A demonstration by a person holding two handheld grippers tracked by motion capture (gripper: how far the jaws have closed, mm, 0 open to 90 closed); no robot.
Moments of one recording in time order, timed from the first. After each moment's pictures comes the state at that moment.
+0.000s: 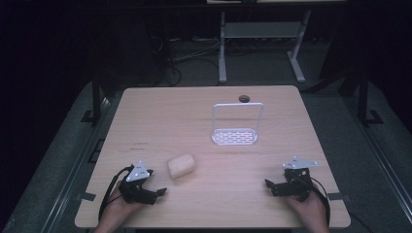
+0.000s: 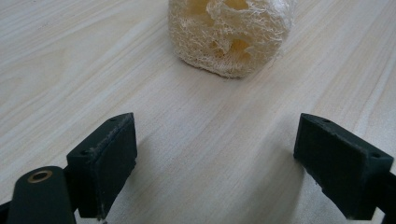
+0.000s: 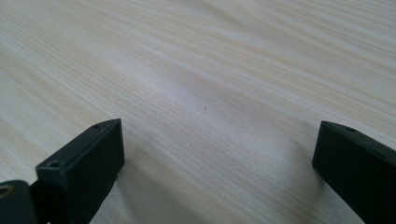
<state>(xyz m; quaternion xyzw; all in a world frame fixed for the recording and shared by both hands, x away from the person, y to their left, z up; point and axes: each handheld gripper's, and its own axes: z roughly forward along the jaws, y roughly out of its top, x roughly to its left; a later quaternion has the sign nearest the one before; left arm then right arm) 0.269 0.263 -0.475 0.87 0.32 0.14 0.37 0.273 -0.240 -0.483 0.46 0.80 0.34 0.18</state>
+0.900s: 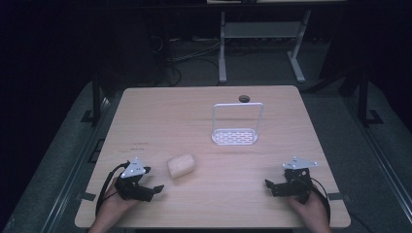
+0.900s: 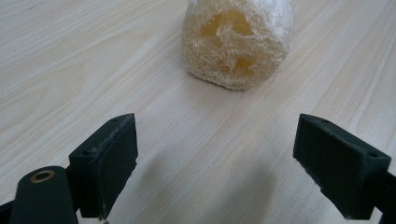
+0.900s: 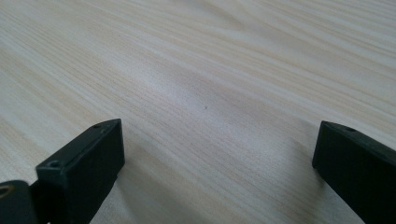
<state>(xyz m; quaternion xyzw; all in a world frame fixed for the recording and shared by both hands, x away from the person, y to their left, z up) 0.274 0.270 -0.459 0.86 0.31 0.13 0.38 0.272 -0.240 -0.483 0.46 0.80 0.34 0.18</state>
